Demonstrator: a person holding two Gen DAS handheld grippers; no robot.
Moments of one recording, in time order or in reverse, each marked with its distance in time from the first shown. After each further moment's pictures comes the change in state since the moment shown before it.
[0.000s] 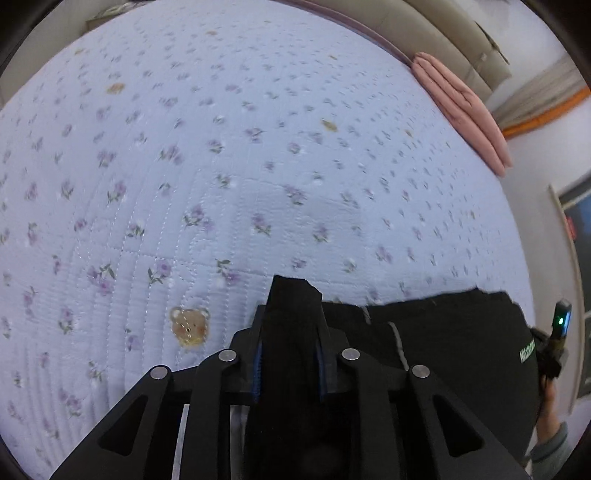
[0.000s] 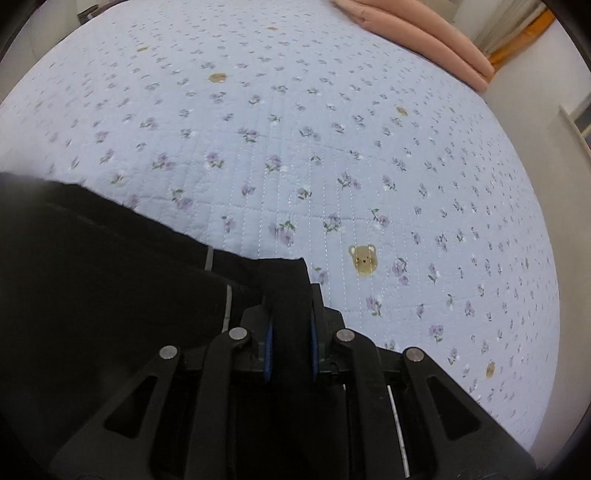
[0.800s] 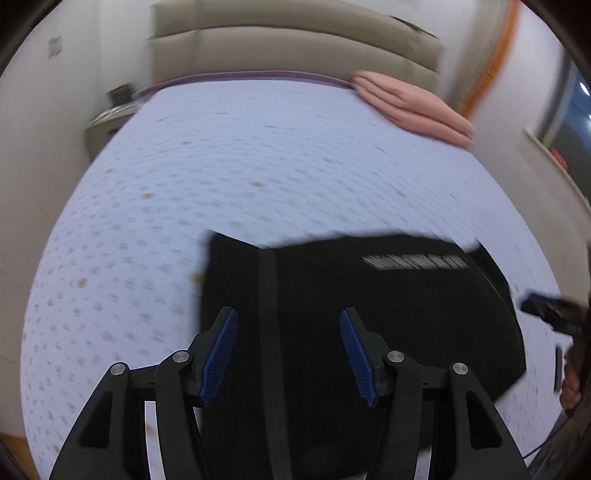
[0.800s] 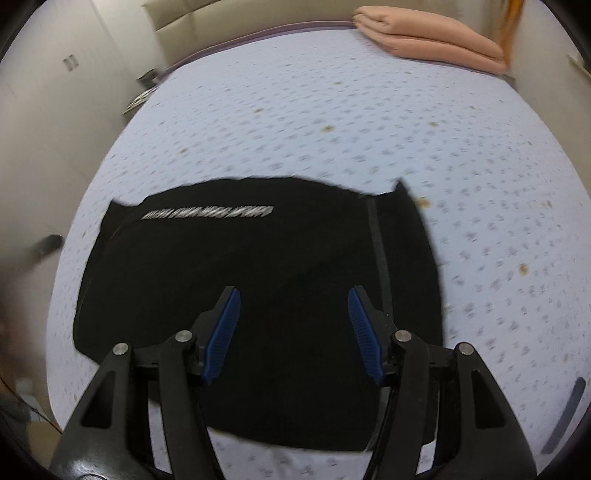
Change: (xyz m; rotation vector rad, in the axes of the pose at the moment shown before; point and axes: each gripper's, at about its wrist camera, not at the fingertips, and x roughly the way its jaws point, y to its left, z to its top) left arm -0.165 -0.147 -0.128 0.330 -0.202 0.178; right arm -0.188 0.028 -0.079 0.107 -0.120 0.390
